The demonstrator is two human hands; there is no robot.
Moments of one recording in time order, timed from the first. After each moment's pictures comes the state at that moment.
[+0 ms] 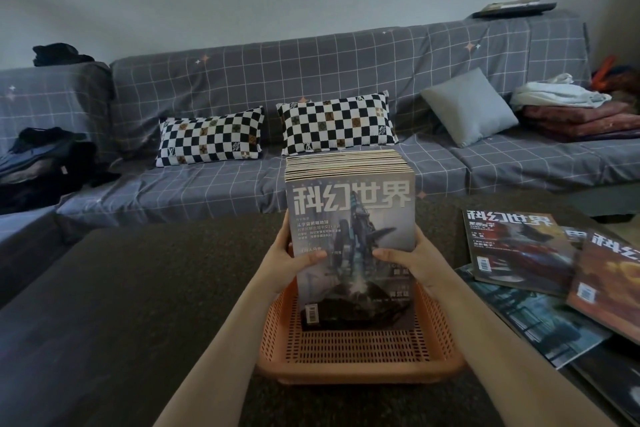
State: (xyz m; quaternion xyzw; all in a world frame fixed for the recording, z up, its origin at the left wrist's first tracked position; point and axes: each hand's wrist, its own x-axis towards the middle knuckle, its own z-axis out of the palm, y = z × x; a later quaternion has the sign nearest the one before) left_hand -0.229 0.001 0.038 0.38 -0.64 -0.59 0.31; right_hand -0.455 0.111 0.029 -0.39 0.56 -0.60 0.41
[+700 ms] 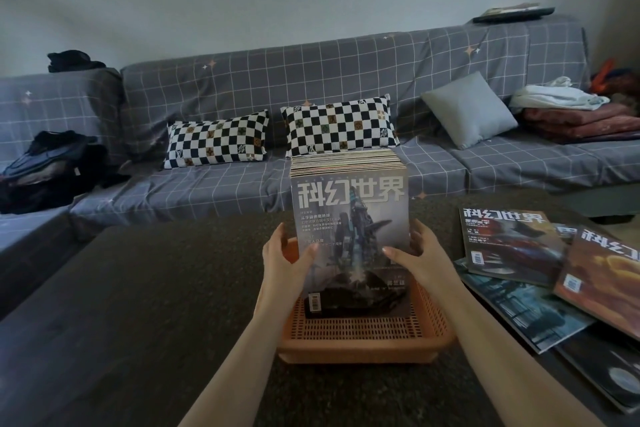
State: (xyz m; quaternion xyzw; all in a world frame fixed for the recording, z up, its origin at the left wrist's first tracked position) left_hand -0.225 0.053 0.040 0.50 -0.64 -0.41 0.41; right_hand -0.443 0.145 0.030 -0.39 0.67 -0.56 0.30
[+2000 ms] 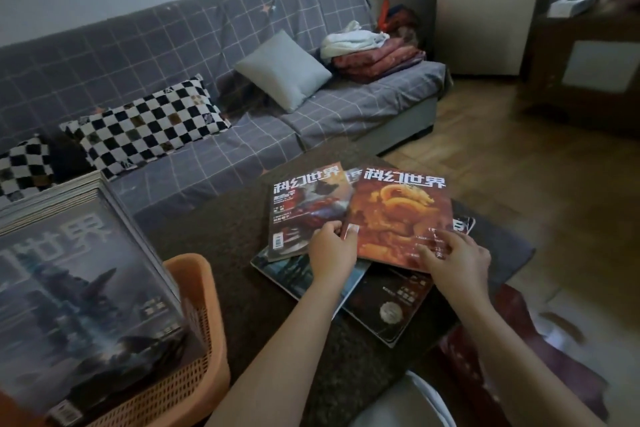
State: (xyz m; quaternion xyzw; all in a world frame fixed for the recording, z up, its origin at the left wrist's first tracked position) left_hand -0.594 0.214 -0.020 0.40 -0.80 -0.41 0.17; right_hand -0.654 0.381 -0.038 -0.07 0.91 -0.40 0.03
